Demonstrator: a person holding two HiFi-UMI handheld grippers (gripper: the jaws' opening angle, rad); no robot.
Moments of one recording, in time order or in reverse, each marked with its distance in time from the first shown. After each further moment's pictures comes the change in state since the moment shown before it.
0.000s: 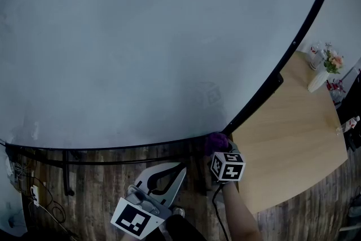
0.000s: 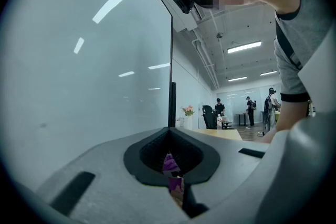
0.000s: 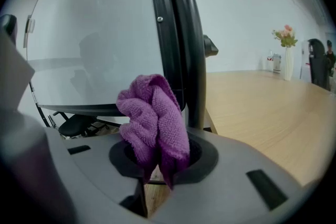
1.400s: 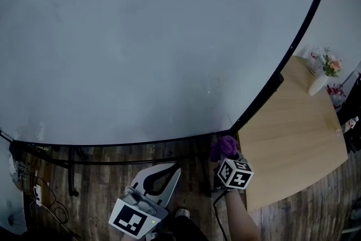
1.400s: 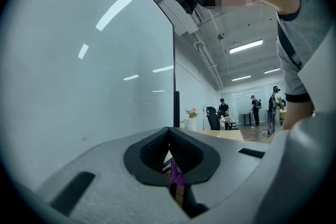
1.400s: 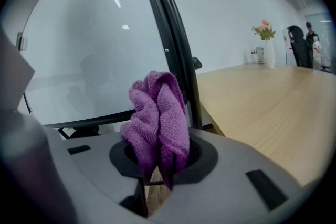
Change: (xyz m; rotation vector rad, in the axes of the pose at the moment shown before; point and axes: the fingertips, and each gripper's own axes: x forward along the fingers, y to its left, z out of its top) left arm -0.063 0.008 0.020 0.019 -0.017 0.058; right arm -0.052 0.021 -0.006 0.157 -0.072 -0.043
